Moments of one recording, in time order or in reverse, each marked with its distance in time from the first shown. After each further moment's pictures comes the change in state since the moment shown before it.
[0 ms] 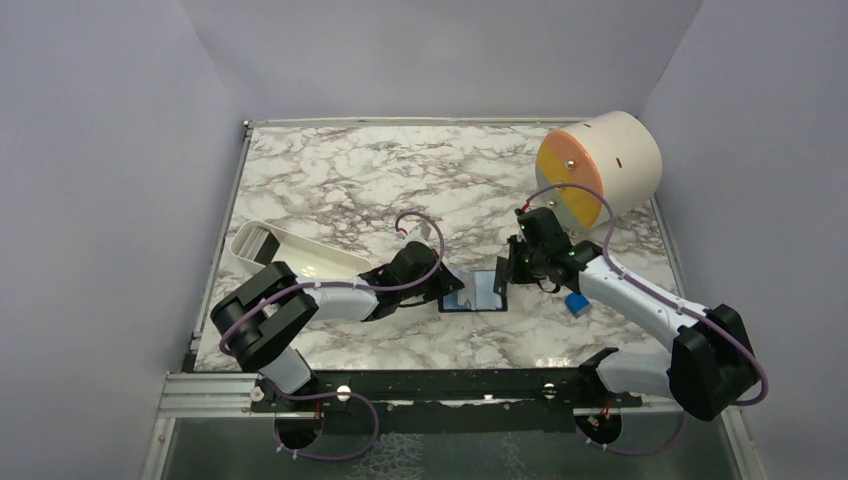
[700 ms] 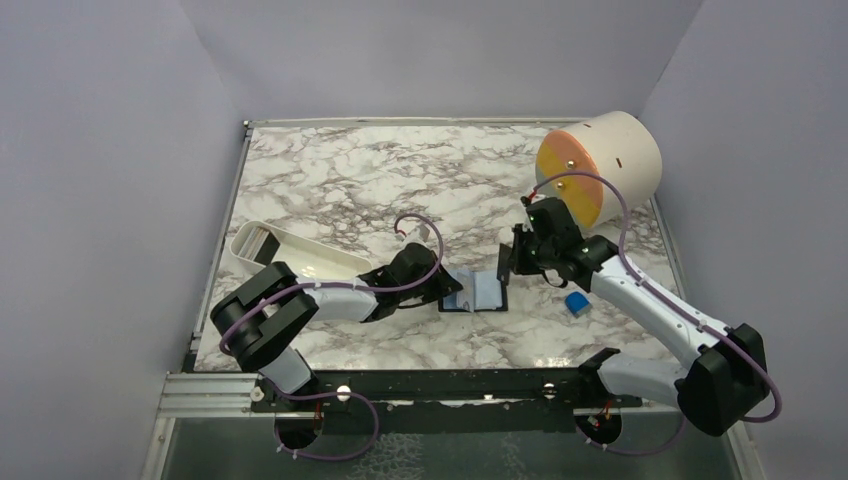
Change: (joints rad) left arm 0.000 0.000 -0.012 -0.003 0.003 -0.008; right arm 0.000 -0.080 0.091 -0.100 0.022 -0.024
